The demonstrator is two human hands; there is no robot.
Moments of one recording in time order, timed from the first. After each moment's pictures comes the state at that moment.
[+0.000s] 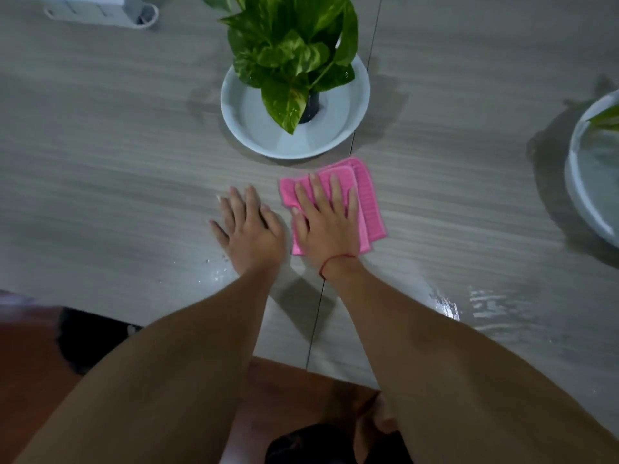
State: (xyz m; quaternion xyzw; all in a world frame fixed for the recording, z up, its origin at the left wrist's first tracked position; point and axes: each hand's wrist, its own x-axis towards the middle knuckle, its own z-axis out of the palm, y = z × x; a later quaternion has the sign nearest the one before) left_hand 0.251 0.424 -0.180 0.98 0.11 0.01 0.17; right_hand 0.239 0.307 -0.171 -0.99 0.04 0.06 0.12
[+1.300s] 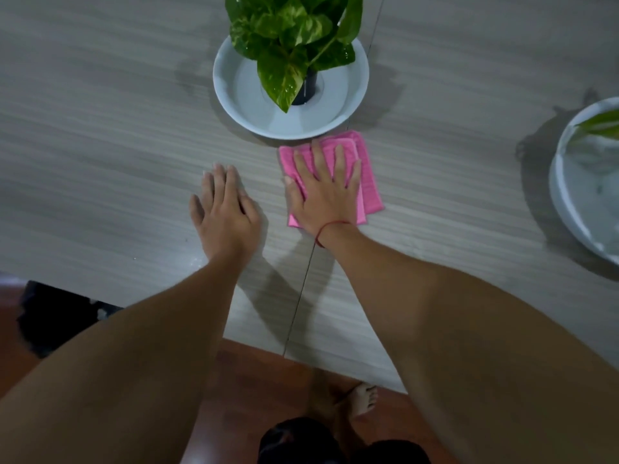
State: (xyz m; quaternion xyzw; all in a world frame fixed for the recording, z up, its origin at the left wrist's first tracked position) left_hand 0.249 0.449 -0.184 0.98 0.05 0.01 0.17; right_hand 0.260 0.291 -0.171 -0.99 0.06 0.05 0.09
